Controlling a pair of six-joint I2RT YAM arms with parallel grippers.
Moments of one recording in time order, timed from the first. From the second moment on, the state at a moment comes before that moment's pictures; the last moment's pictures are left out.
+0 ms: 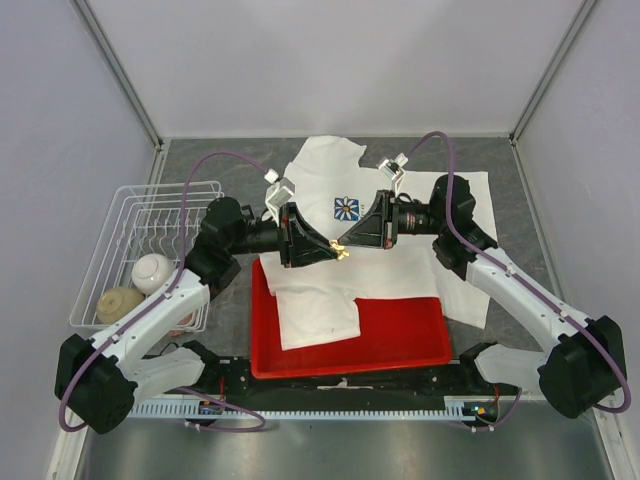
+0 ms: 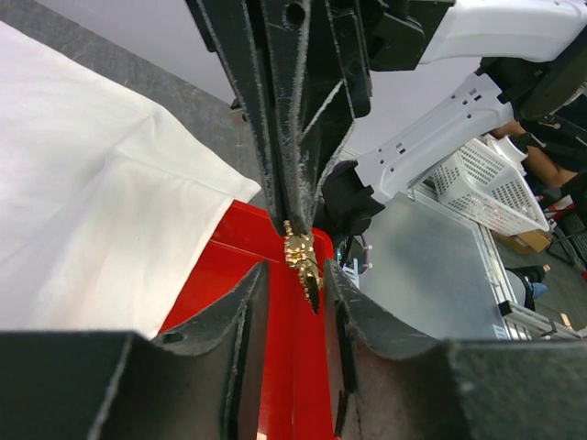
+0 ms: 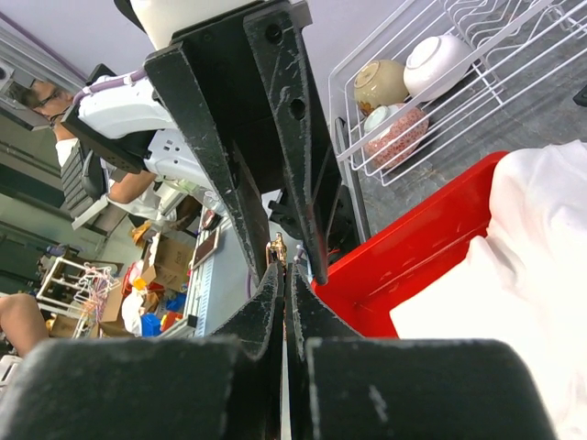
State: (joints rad) left arm -0.57 1.08 0.79 0.31 0.91 -0.51; right arm 0.49 1.20 0.91 0.29 -1.04 0.80
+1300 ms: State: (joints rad) left arm -0.43 0.98 0.80 0.27 0.87 -0.63; right arm 0.49 1.18 0.90 0.19 -0.90 0.71
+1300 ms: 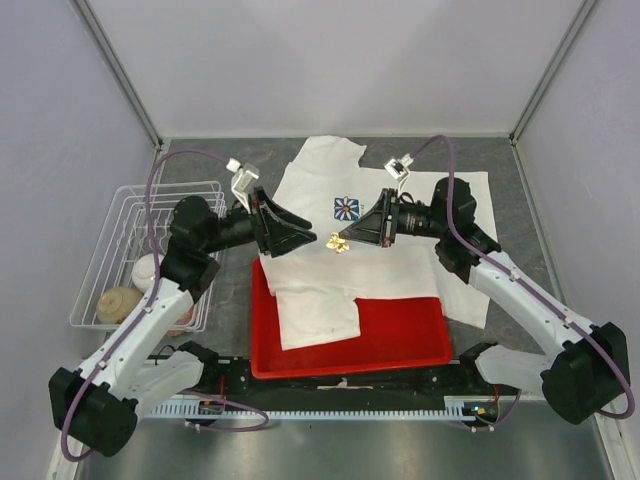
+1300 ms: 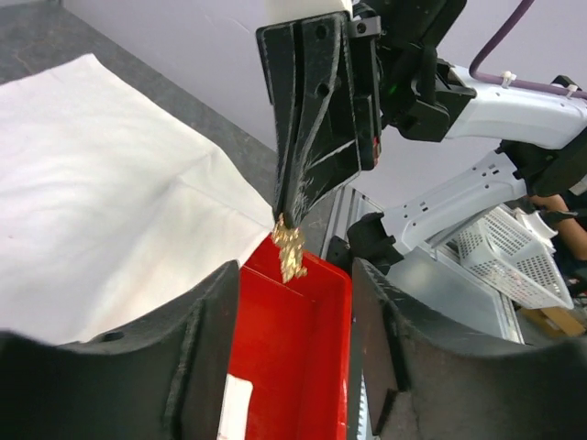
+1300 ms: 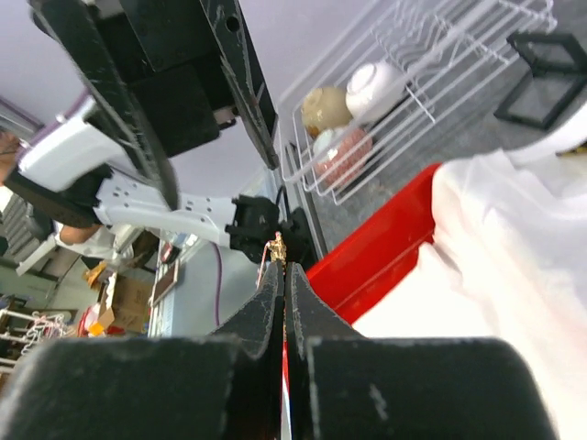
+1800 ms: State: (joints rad) left arm -0.45 1.02 0.80 0.29 0.93 -0.53; right arm 0.49 1.14 0.77 0.60 -0.79 1.01
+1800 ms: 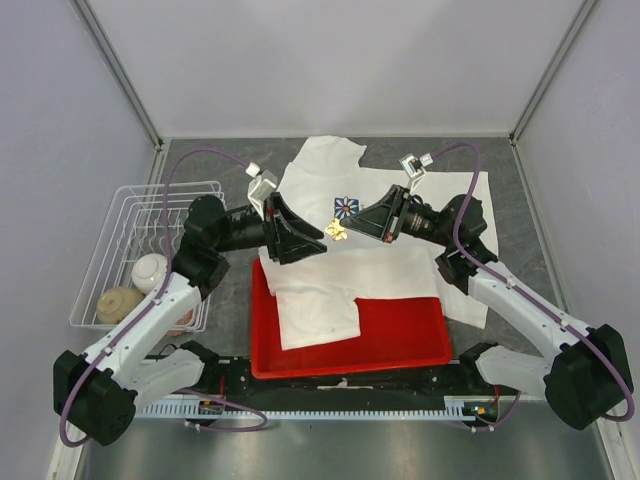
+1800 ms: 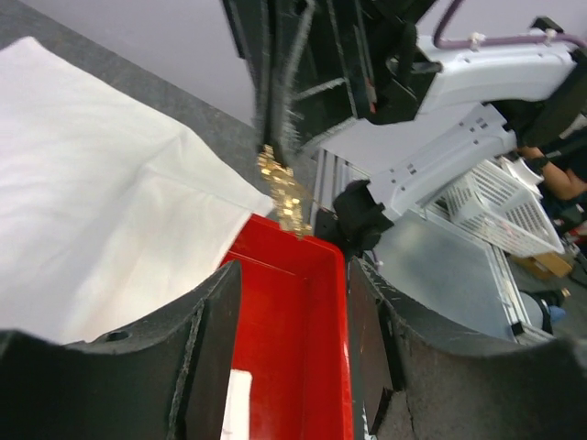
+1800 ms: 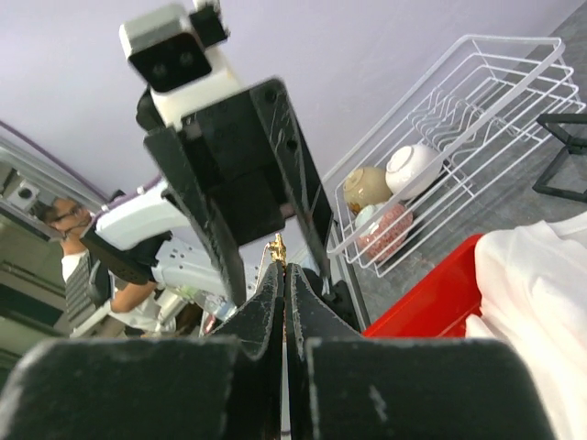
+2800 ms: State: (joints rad) left arm -0.55 1.10 0.80 0.43 0.87 -0.59; right arm 0.52 1.11 0.73 0.67 -0.68 1.04
